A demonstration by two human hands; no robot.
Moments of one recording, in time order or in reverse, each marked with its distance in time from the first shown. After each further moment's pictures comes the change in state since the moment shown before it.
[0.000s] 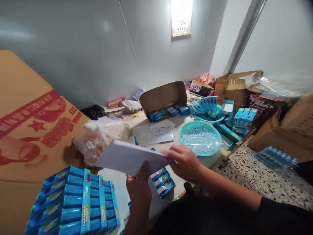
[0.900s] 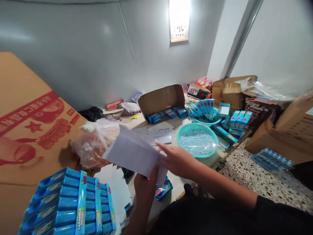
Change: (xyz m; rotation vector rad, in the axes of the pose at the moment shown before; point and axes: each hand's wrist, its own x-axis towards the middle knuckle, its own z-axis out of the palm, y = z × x) left_hand -0.023 0.005 0.013 0.452 -0.101 0.065; right_hand 0.010 0.003 -0.001 0.076 -0.366 0.251
